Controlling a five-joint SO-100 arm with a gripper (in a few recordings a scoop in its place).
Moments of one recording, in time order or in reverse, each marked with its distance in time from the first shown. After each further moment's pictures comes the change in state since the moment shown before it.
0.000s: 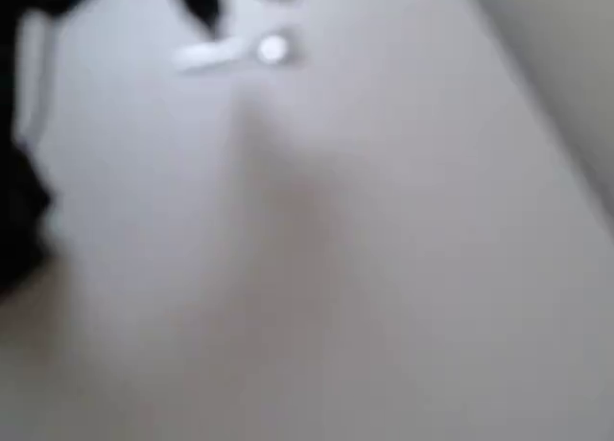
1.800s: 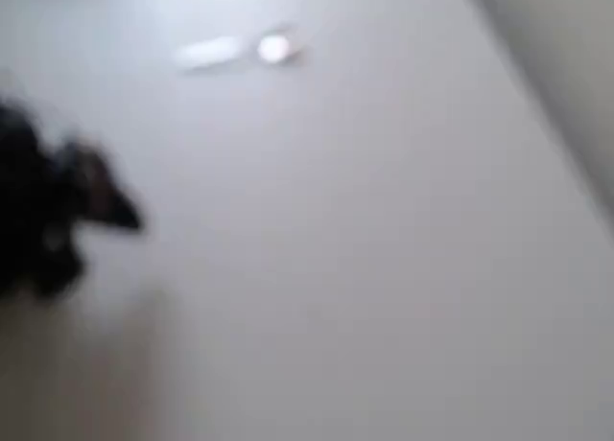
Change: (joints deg) arm 57.0 146.0 141.2 -18.5 25.5
